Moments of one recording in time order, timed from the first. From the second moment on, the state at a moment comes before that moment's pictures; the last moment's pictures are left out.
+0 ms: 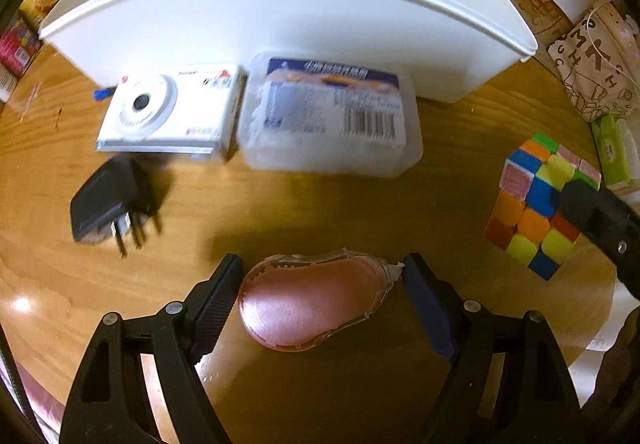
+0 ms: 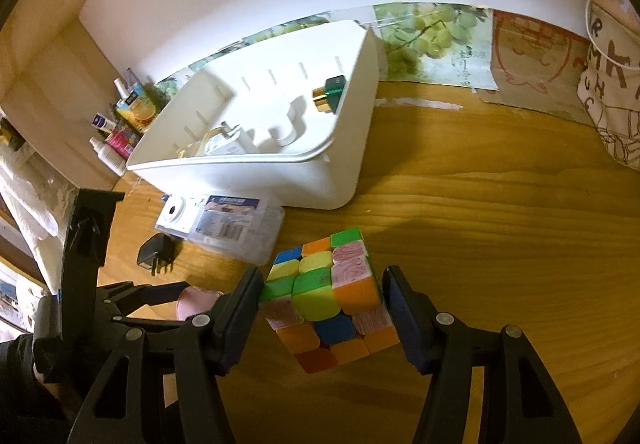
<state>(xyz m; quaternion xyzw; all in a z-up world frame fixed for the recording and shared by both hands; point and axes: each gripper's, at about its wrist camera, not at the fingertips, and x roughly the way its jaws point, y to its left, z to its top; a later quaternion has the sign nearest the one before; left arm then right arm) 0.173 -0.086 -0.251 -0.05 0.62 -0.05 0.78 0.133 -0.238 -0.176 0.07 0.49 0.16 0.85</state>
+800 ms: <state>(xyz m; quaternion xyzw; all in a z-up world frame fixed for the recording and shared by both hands) 0.099 0.036 -0.187 -0.05 0.52 0.03 0.85 0.113 -0.138 -0.145 -0.01 0.45 0.25 0.86</state>
